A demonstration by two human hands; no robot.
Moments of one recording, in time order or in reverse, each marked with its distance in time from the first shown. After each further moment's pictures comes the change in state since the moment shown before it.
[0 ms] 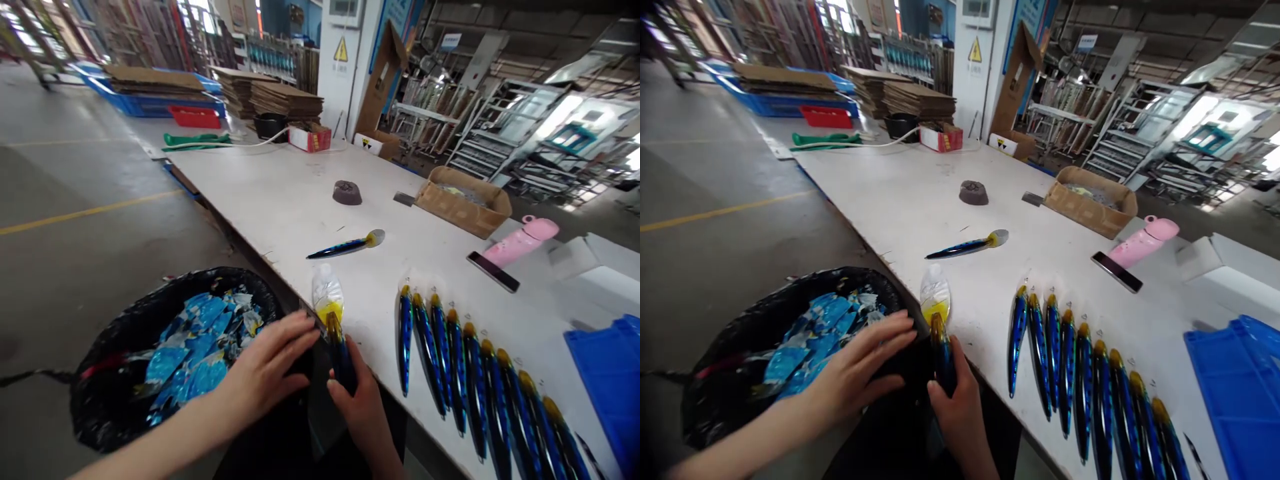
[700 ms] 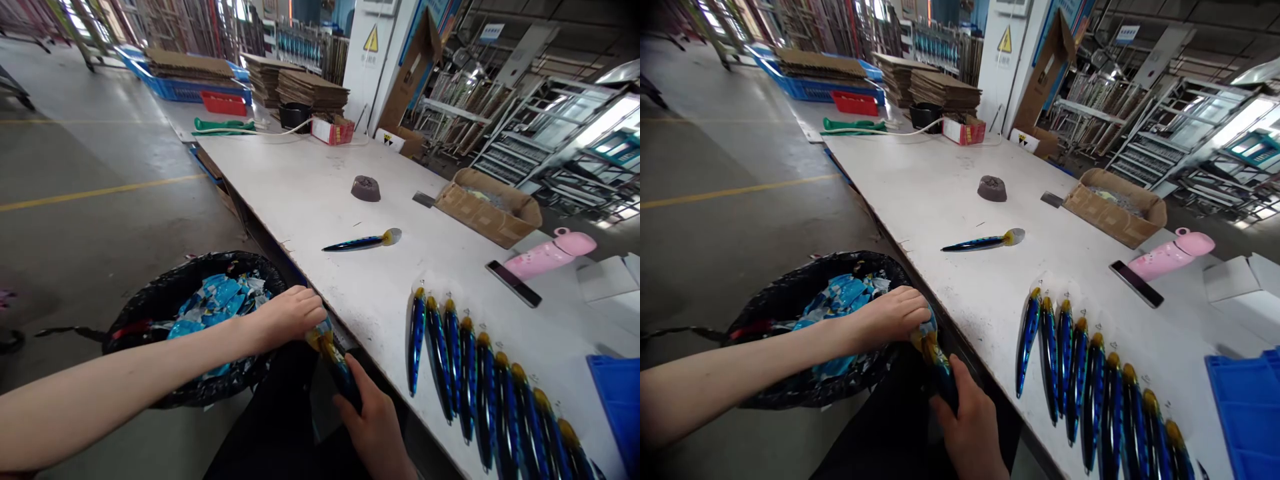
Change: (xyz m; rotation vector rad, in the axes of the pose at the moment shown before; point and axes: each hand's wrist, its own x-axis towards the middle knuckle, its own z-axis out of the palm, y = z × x) left_hand 0.044 -0.043 -0.004 0.324 -0.257 0.262; right_hand -0.020 0.007 -0.018 -0.516 -0.202 -0.103
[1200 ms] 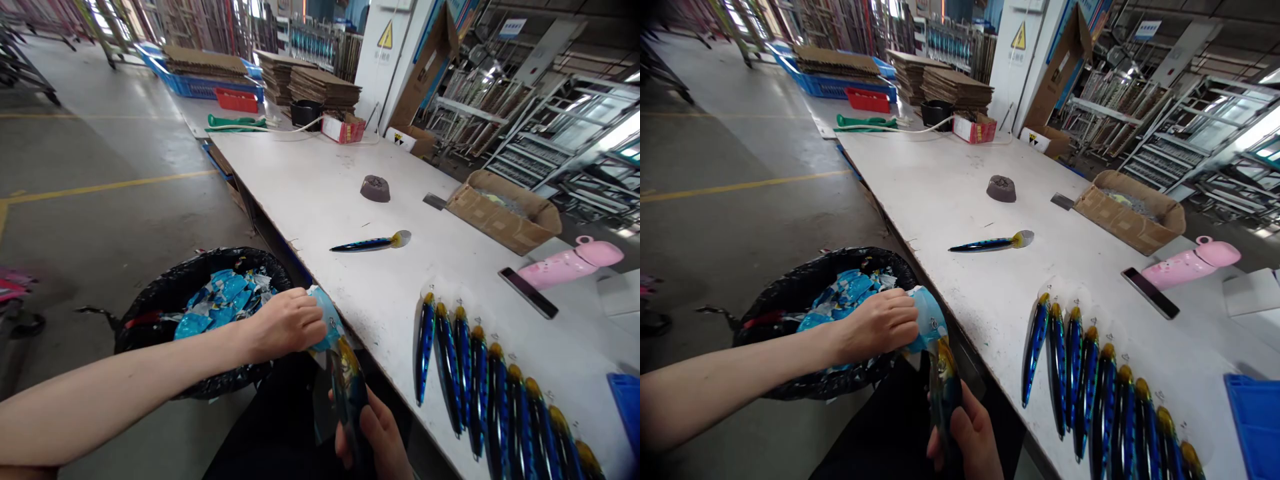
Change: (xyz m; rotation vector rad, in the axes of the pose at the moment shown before) left_hand -0.002 0.008 -0.033 -0.003 0.334 0.069; right_hand -0.014 0.005 0.012 0.920 -0.223 0.273
